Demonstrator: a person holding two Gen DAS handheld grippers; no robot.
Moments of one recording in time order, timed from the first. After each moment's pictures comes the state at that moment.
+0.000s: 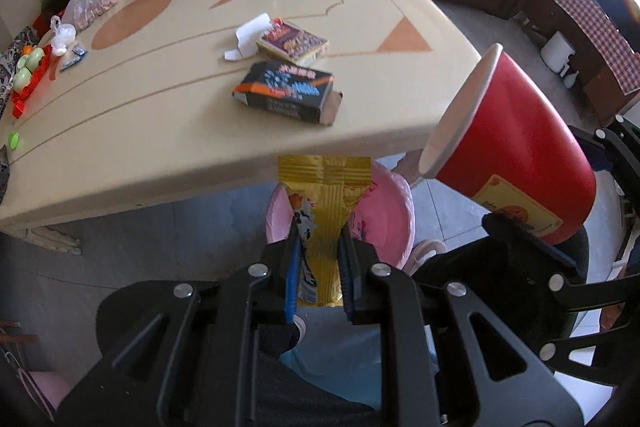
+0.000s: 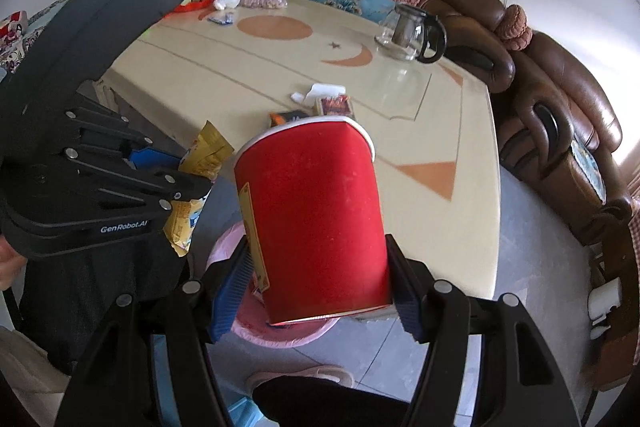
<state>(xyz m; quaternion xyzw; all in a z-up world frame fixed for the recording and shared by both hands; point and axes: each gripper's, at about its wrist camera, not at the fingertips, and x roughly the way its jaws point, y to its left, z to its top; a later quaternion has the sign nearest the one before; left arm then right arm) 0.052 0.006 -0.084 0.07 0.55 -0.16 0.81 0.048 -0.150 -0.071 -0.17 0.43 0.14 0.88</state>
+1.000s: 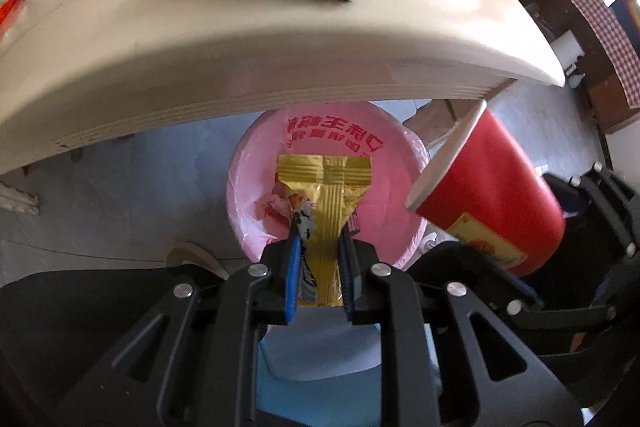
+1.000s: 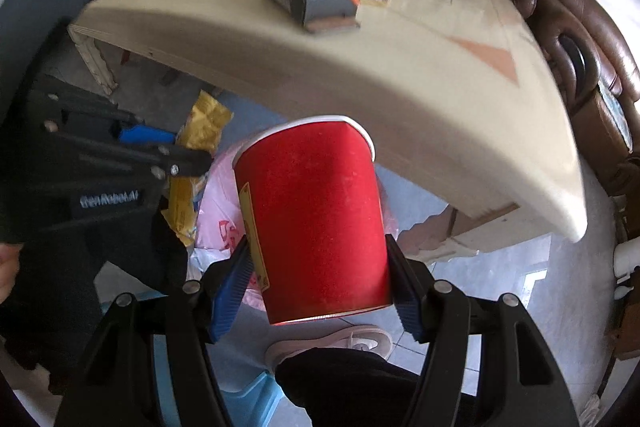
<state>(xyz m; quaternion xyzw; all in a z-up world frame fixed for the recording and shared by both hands) 0.068 0.005 -0.211 0.02 0.62 -0.16 0.77 0.070 -0.155 -0.212 -0.13 0.53 0.13 0.83</state>
